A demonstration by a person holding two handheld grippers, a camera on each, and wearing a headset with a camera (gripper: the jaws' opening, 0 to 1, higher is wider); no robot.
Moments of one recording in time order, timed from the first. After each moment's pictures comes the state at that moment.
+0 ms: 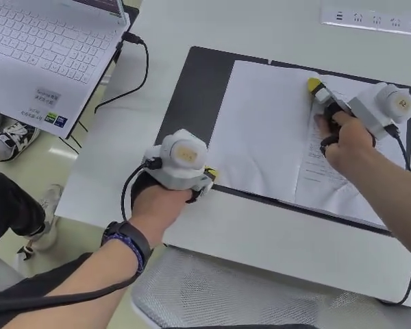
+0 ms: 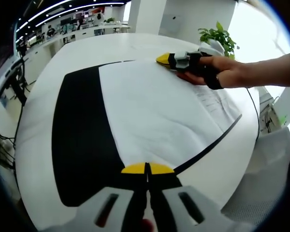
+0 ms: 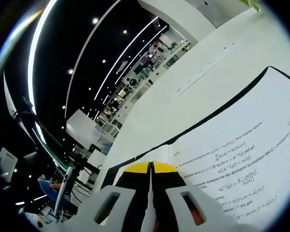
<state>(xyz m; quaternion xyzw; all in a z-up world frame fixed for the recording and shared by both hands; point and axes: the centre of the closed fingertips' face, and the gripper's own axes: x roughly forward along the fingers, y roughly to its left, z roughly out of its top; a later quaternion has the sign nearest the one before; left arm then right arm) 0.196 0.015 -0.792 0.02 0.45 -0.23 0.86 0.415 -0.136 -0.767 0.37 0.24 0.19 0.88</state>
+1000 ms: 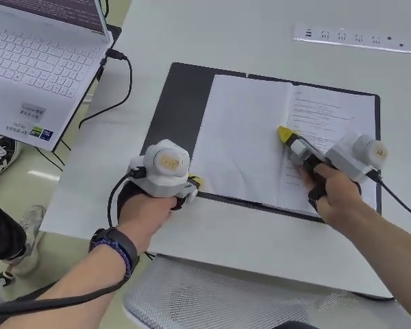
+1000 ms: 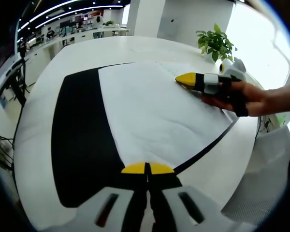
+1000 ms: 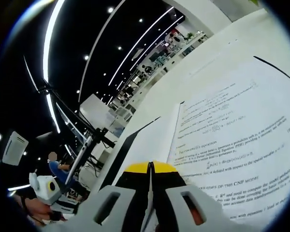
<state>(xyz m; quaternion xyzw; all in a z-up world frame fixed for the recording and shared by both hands) 0.197 0.015 -0.793 0.01 0.43 -0.24 0.87 0.310 -0.126 -0.757 0.34 0.26 0.27 0.86</state>
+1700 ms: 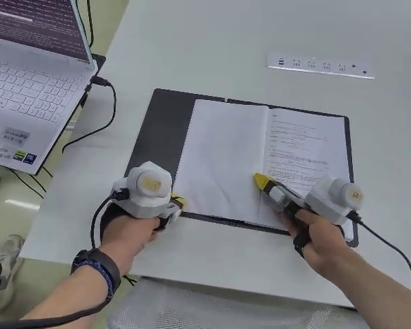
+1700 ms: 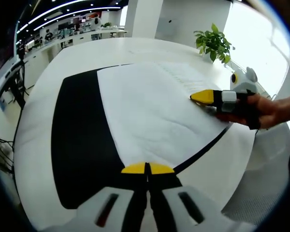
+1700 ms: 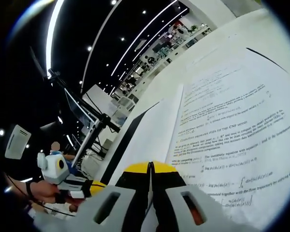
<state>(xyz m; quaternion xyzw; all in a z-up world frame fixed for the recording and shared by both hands) 0.195 0.015 -0.792 0.02 0.43 -0.25 0.87 0.255 -0.127 -0.769 0.32 0.30 0.30 0.85</state>
